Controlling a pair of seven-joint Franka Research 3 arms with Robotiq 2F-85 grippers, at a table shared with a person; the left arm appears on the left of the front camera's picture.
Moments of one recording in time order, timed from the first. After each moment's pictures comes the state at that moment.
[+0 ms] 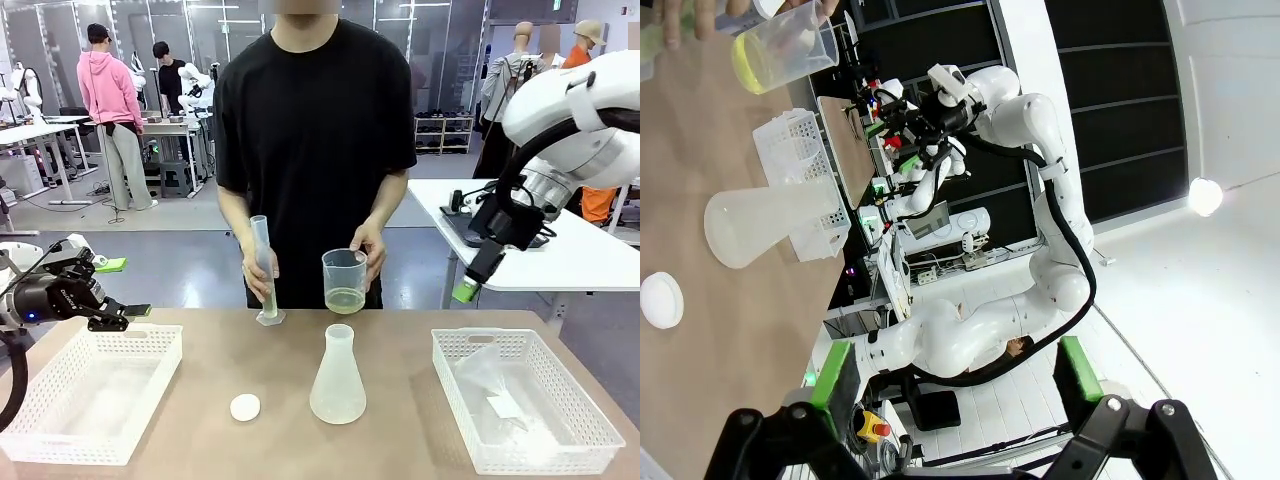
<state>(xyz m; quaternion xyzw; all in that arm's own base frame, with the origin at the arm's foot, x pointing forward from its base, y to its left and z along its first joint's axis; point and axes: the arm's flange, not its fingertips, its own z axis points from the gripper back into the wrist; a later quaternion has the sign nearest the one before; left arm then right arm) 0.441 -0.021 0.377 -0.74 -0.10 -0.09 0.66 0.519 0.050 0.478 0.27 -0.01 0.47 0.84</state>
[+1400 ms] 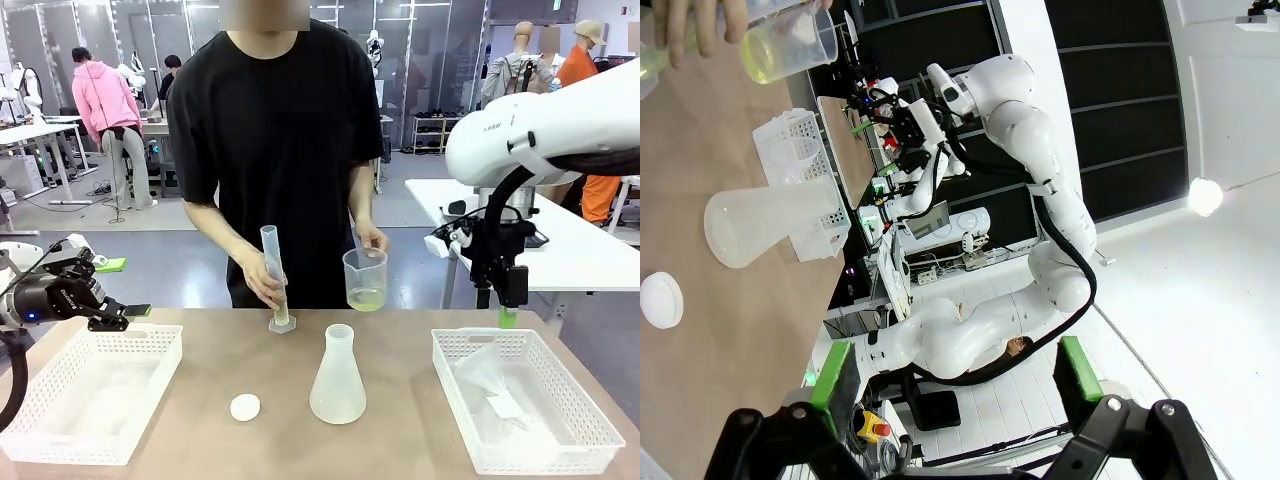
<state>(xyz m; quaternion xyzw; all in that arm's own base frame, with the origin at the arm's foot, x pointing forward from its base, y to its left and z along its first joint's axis) 0.441 -0.021 0.377 -0.74 -0.10 -0.09 0.66 0.530 0.075 0.457 0.08 0.09 0.71 0.70</state>
